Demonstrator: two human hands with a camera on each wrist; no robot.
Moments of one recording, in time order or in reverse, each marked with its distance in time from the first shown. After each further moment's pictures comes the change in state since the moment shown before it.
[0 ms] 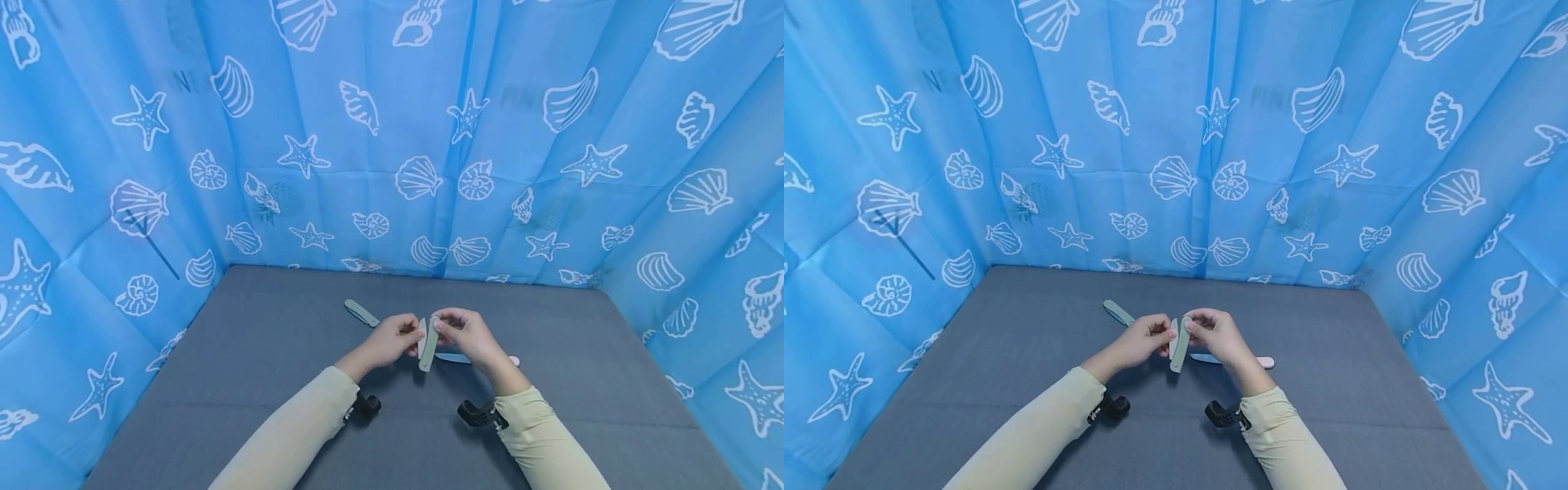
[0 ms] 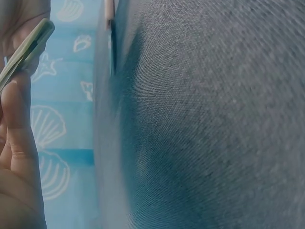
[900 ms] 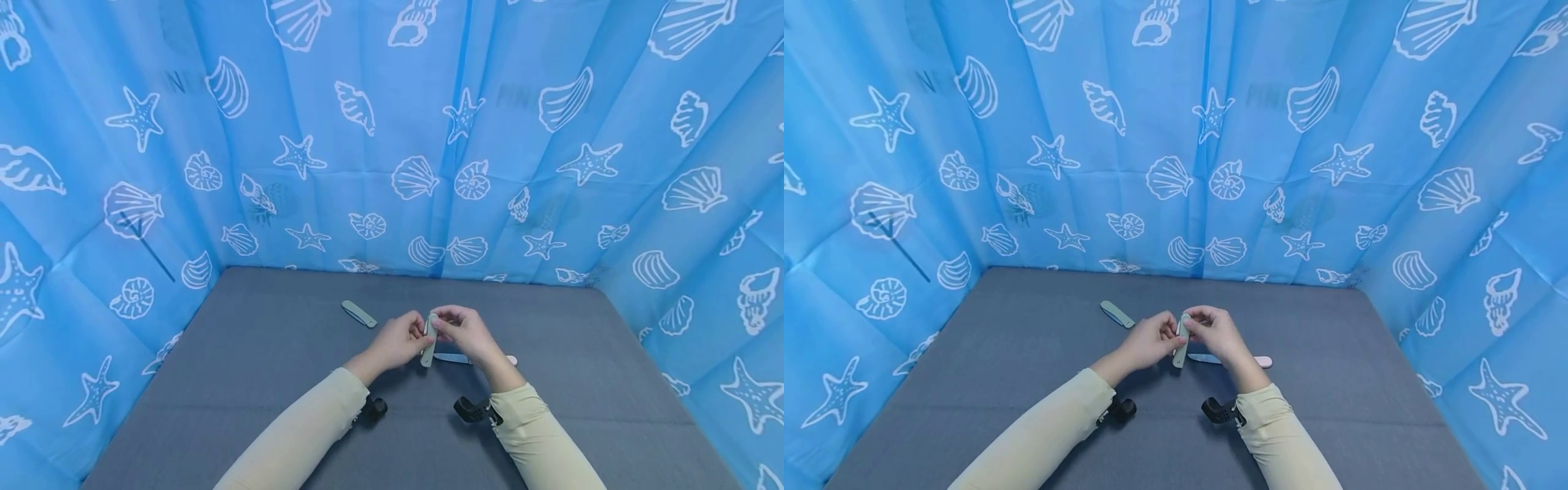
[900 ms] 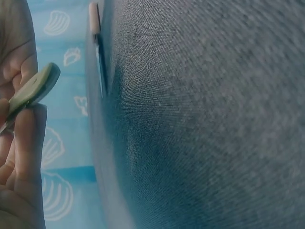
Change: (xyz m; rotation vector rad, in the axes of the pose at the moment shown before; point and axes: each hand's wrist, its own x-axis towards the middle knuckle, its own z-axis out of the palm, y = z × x) left_hand 0.009 0.002 0.015 0.254 0.072 -0.038; right_hand 0.005 0.001 -0.004 -0.044 0.038 -0.001
